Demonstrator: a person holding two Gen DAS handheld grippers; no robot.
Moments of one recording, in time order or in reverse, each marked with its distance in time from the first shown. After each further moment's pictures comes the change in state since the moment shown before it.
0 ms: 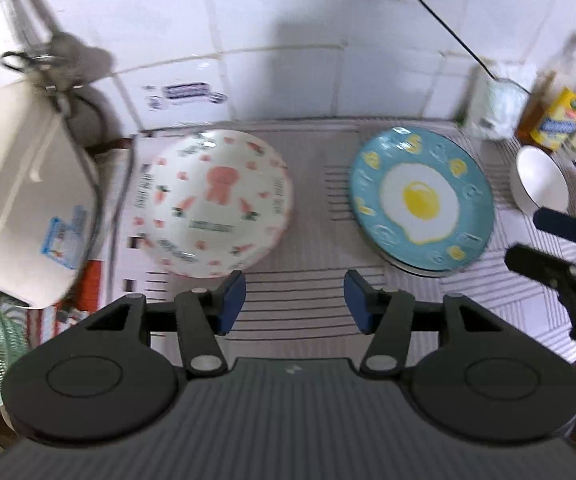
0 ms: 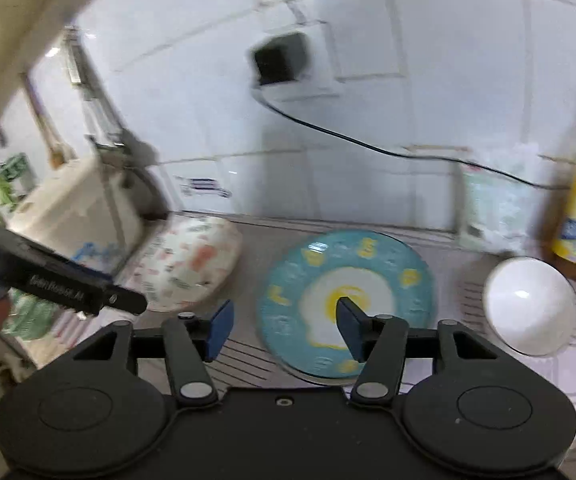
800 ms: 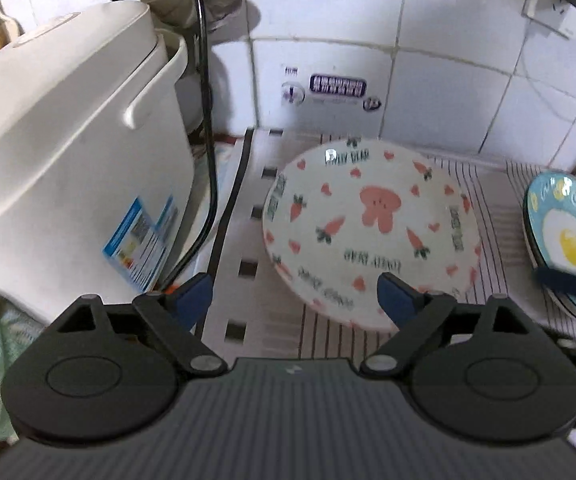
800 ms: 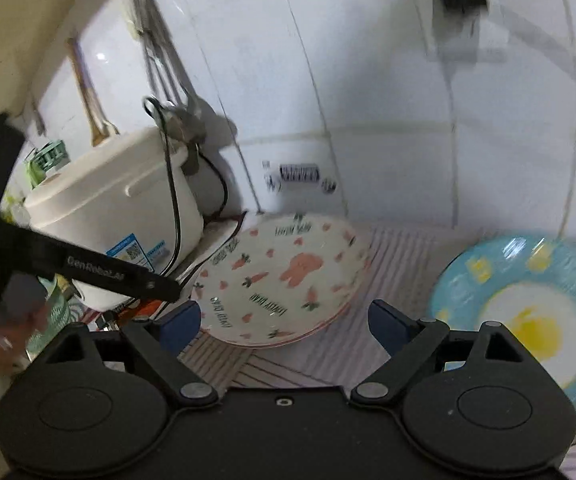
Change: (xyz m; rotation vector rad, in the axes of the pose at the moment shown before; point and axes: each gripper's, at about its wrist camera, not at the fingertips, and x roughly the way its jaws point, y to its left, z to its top) left arm 0.101 0.135 -0.035 -0.123 -0.205 0.090; right arm 0.159 0.093 -0.032 0.024 -0.045 0.107
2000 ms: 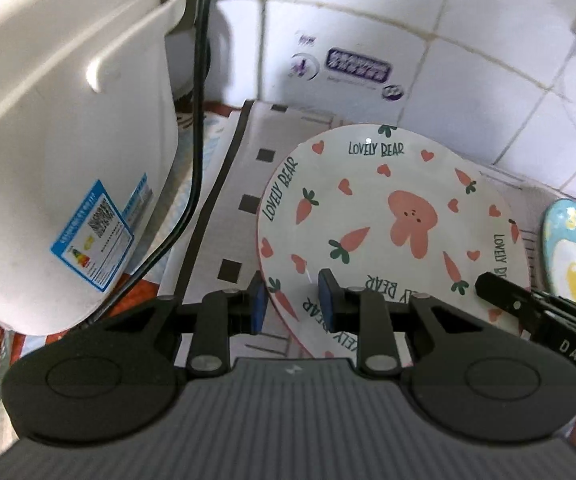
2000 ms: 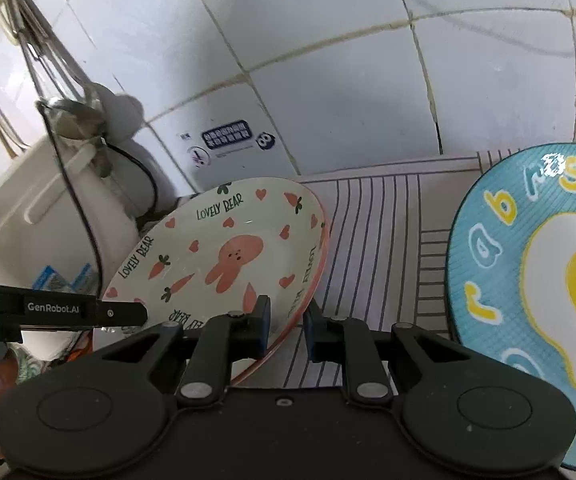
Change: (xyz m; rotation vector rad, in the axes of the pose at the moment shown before) left arm 0.036 0.012 0.015 -0.119 0.098 -0.057; right arm 0.051 -0.038 0.000 0.177 0.018 -0.065
